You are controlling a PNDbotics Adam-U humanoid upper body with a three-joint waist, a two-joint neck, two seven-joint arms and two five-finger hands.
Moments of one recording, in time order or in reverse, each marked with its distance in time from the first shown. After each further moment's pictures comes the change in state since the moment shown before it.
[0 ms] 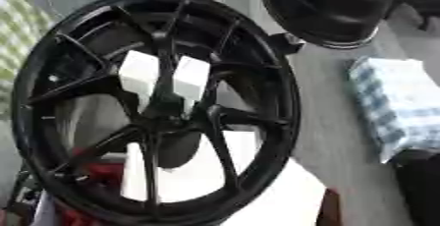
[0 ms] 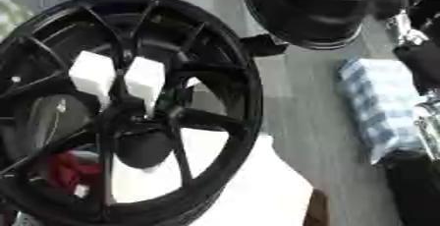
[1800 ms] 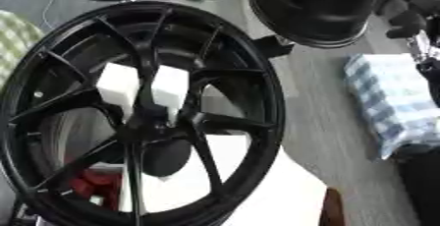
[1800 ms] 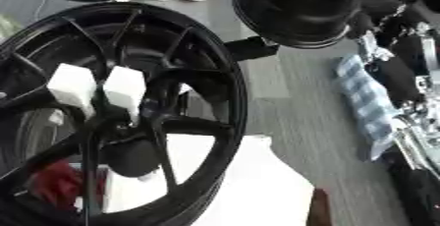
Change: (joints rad) left arm -0.207 0.774 -0.253 -0.004 -0.475 -0.395 -0.370; right arm 0.022 -0.006 0.035 0.000 0.008 0.029 0.014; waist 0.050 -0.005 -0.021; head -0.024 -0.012
